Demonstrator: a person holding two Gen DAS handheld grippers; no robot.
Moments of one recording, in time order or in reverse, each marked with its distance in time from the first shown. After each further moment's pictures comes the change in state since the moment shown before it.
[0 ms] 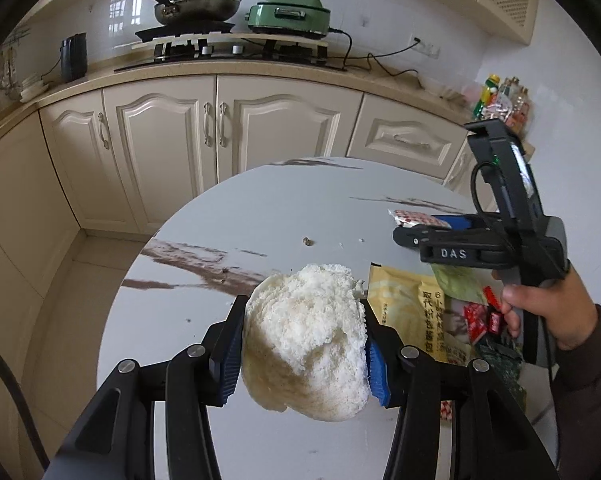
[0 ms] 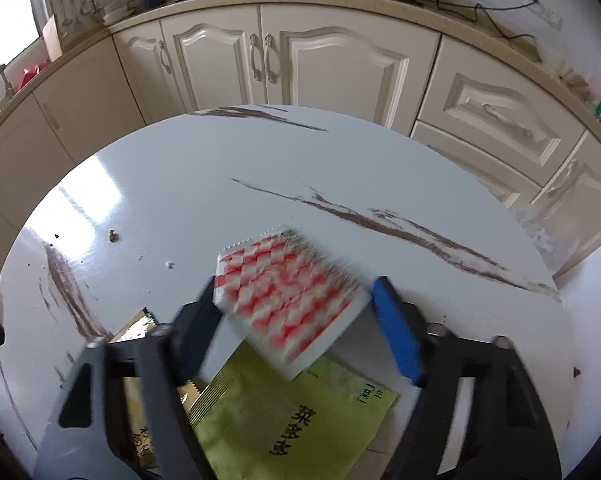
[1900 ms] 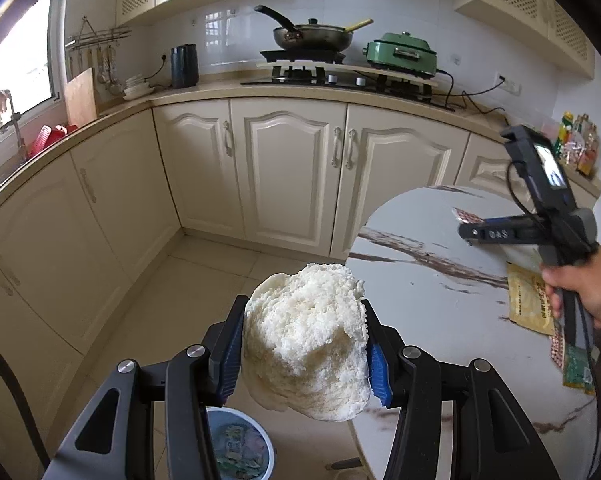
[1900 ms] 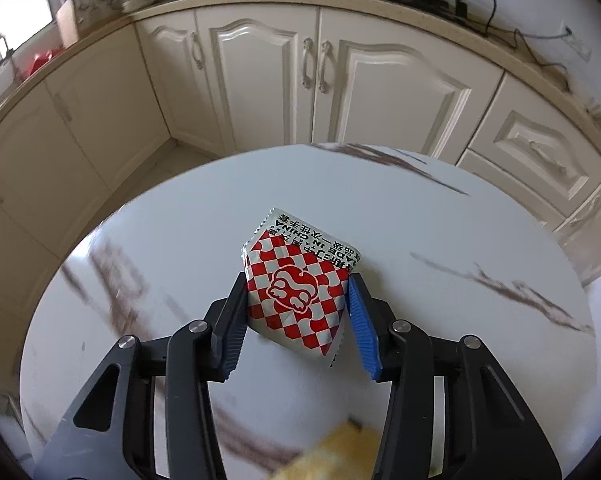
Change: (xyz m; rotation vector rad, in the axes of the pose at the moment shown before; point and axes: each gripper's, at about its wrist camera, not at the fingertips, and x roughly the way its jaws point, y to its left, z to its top) left arm -0.120 0.088 -0.061 -0.102 -0.104 0.295; right arm 0.013 0.118 0.053 -0.058 0.001 0.001
